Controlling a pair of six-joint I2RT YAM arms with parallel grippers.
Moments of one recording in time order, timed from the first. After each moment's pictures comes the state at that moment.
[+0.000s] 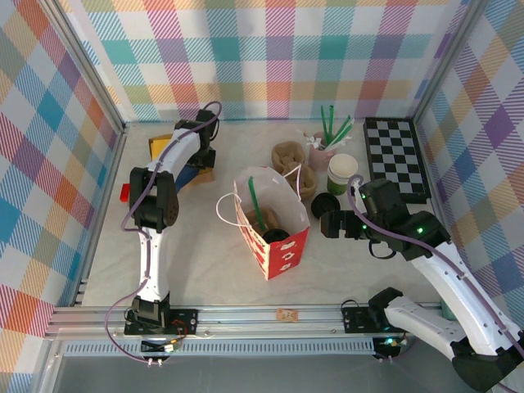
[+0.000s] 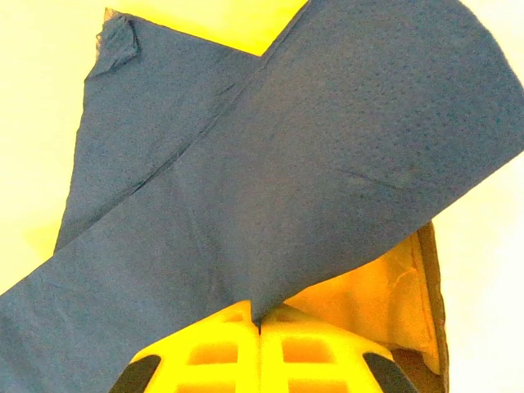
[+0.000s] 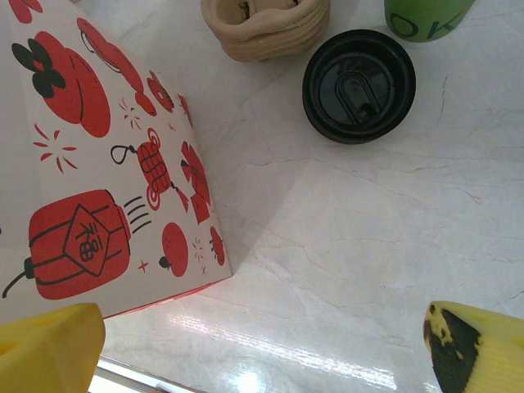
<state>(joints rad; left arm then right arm) -0.22 2.28 2.04 -1.08 -0.30 -0.12 0.54 0.88 1.07 -1.11 -0.03 0.44</state>
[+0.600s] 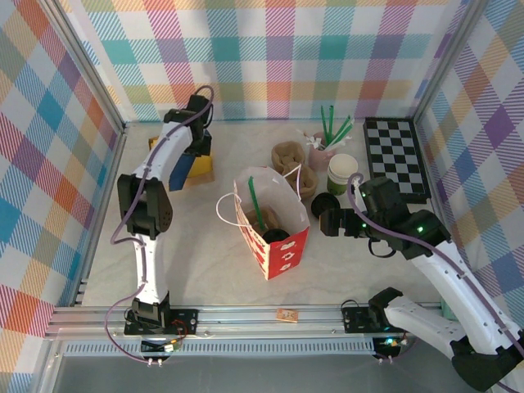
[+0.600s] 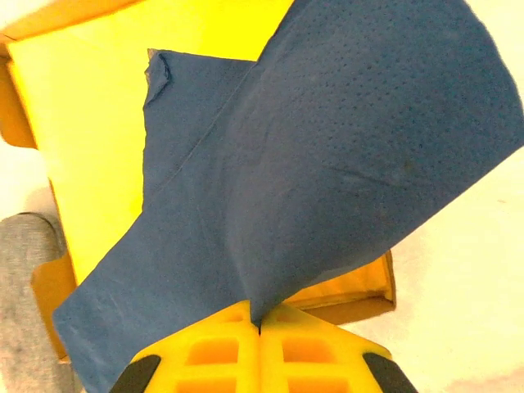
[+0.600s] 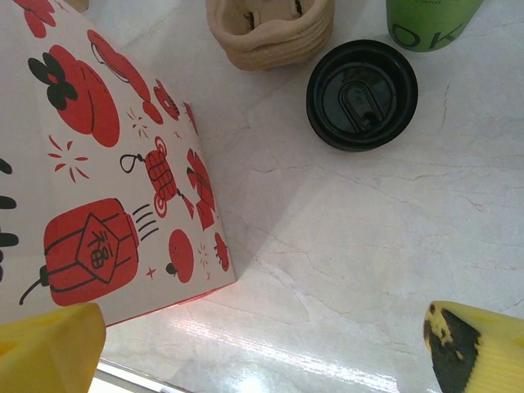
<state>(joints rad) -0.22 2.14 2.09 -1.11 -0.30 -0.13 0.54 0.88 1.09 -1.10 -0.03 0.44</state>
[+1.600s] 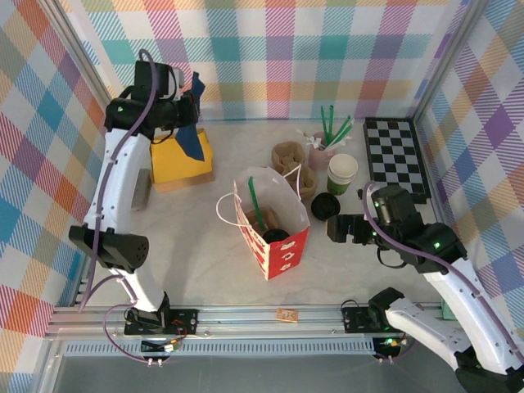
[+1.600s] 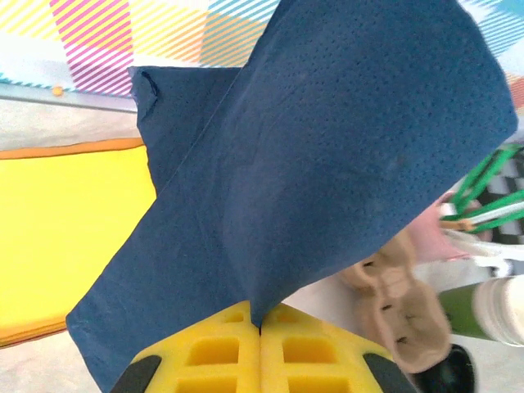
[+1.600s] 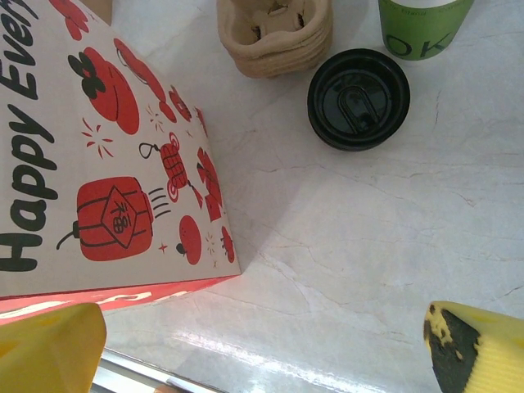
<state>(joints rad) -0.20 1.74 2.20 -1.12 0.09 -0.33 0.54 0.78 1.09 -1.15 -0.03 0.44</state>
